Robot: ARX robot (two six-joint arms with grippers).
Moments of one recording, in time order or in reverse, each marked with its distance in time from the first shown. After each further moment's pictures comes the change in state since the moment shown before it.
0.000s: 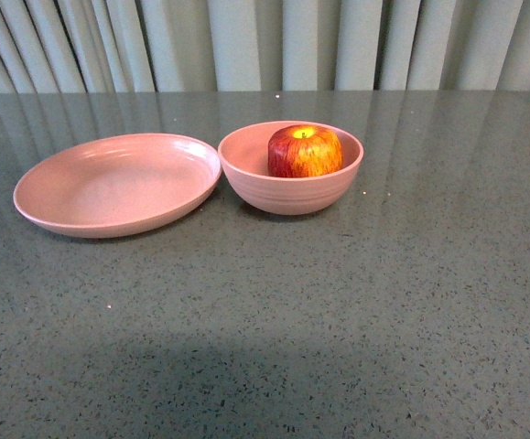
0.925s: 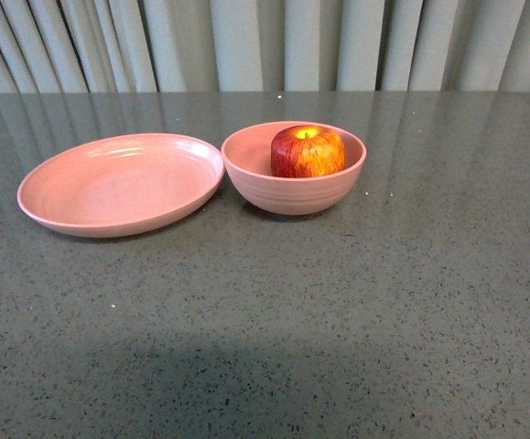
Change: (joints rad) left arm 0.323 -0.555 -0.864 0.267 0.233 0.003; right arm 0.000 0.000 0.000 0.001 0.000 0.000
